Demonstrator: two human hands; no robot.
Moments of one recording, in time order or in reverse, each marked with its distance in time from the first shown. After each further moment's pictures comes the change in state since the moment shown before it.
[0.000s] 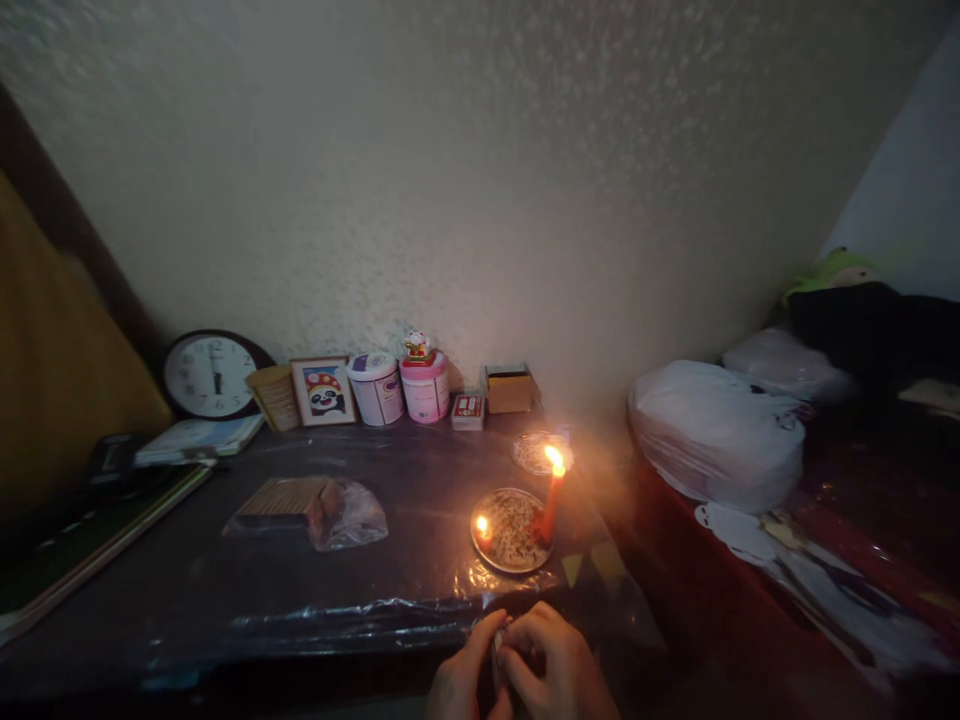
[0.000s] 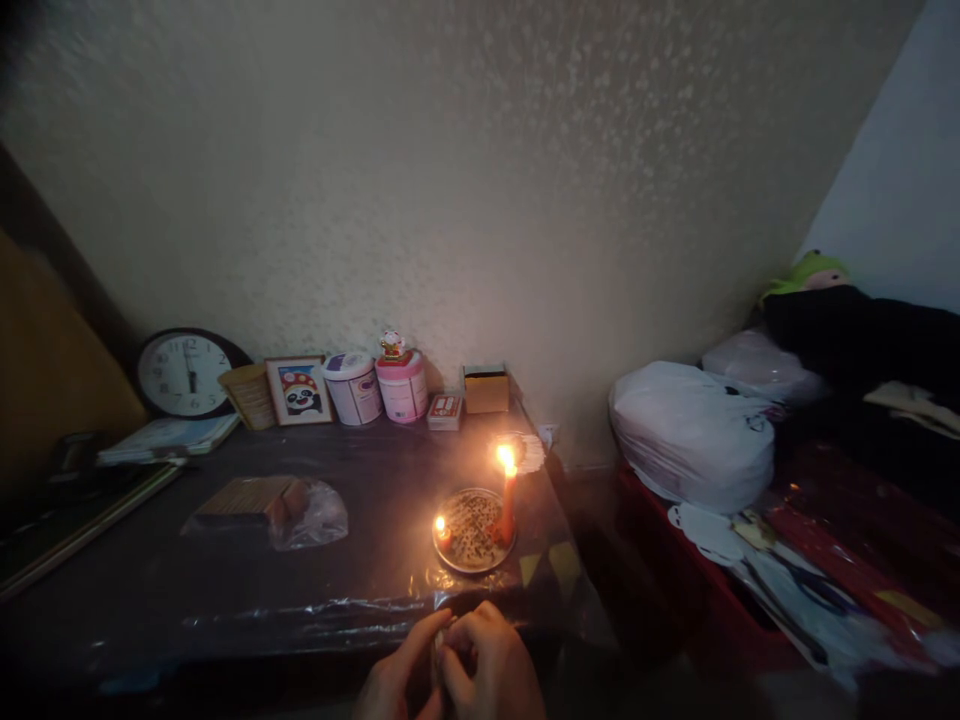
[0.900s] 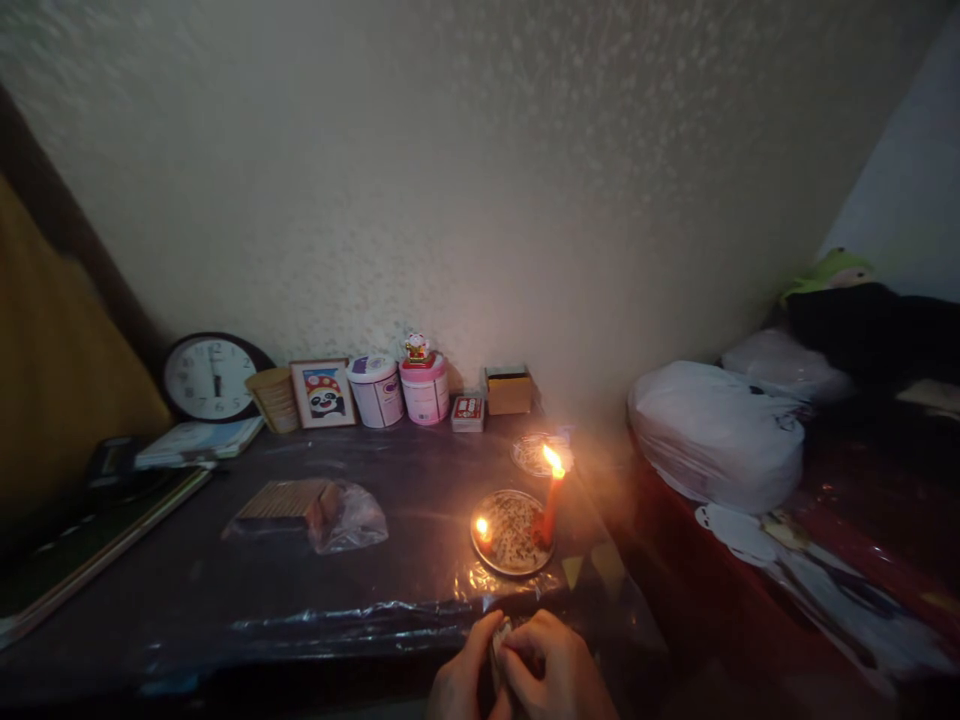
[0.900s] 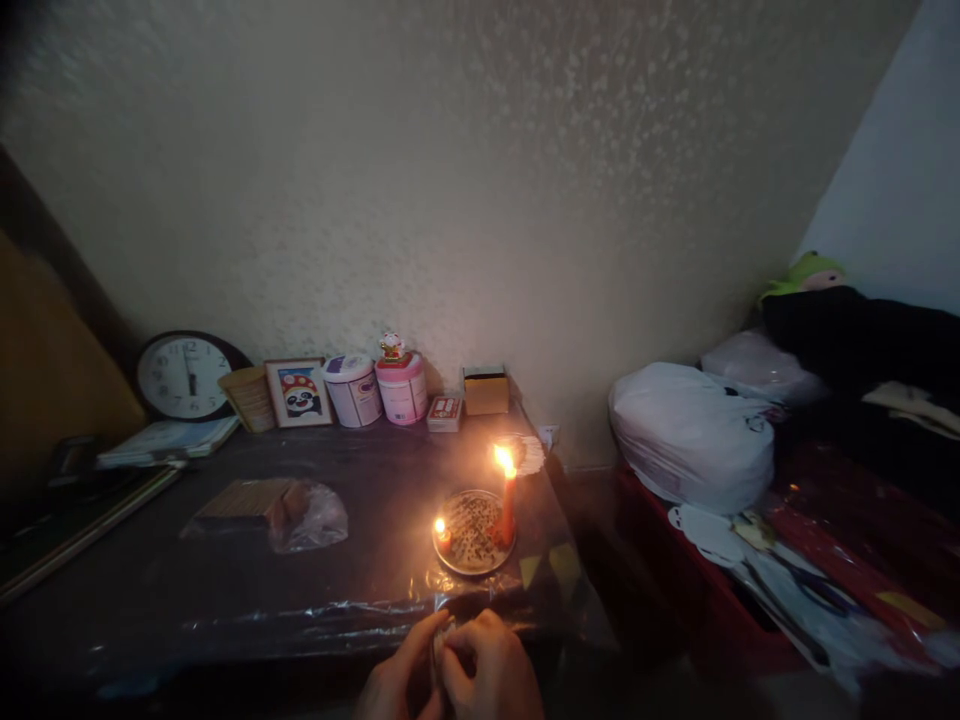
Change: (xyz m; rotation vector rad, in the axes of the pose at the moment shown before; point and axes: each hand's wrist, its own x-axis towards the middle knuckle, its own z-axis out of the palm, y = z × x) left_hand -0.004 -0.014 0.004 0.048 0.023 0.076; right_hand 0.001 0.013 0.007 -0.023 0.062 -0.042
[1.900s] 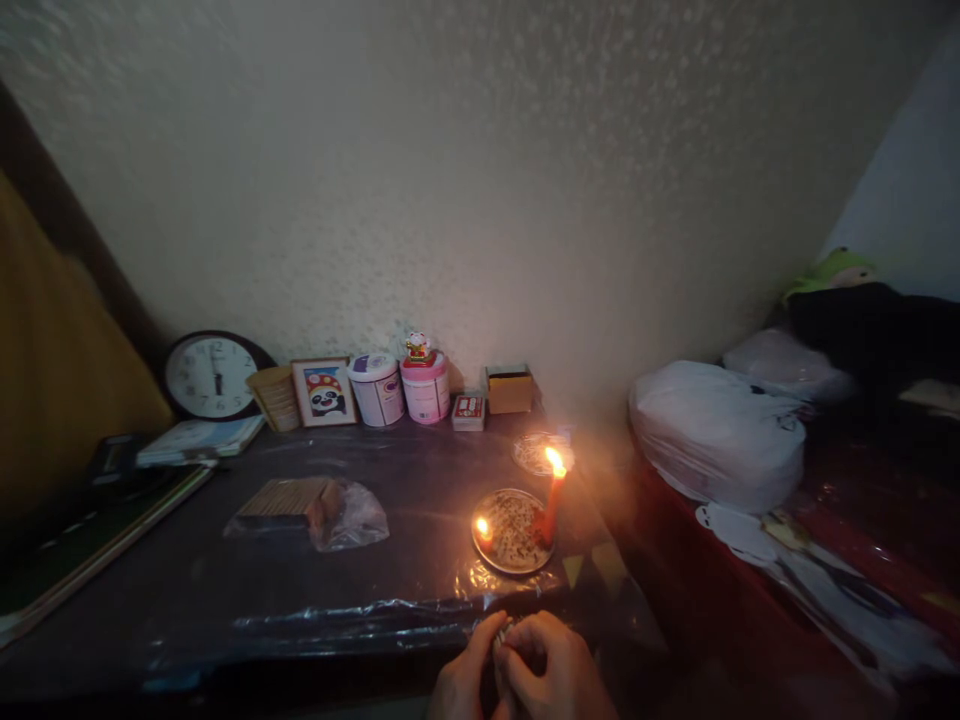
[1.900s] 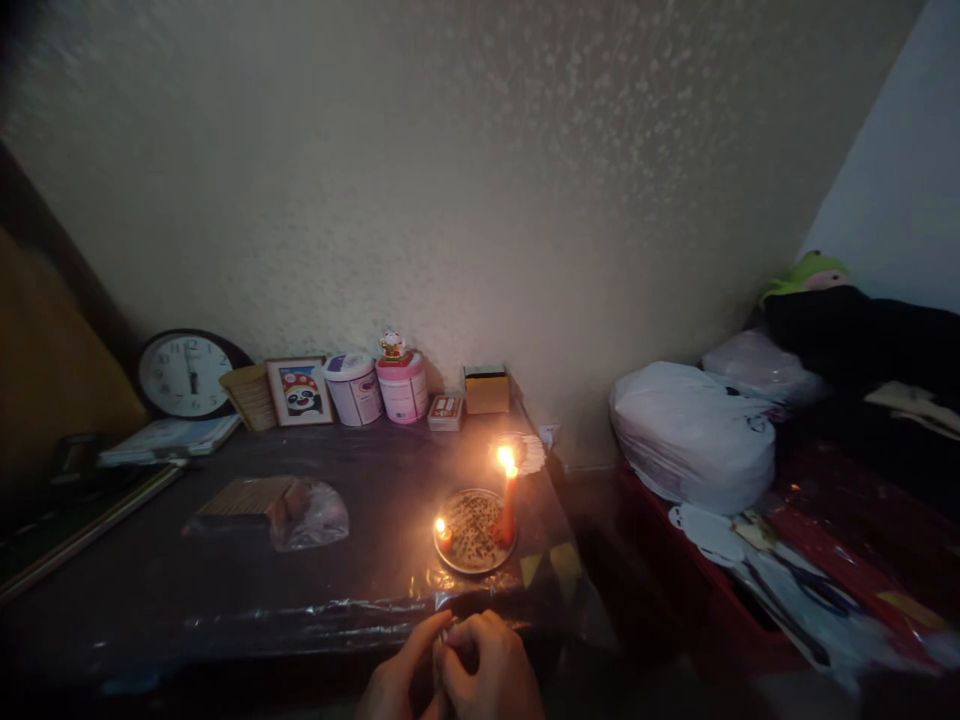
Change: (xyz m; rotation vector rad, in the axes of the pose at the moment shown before) left_hand 0.000 0.001 0.002 -0.012 -0.038 -0.032; right_hand 0.002 0.009 0.013 0.048 0.063 0.078
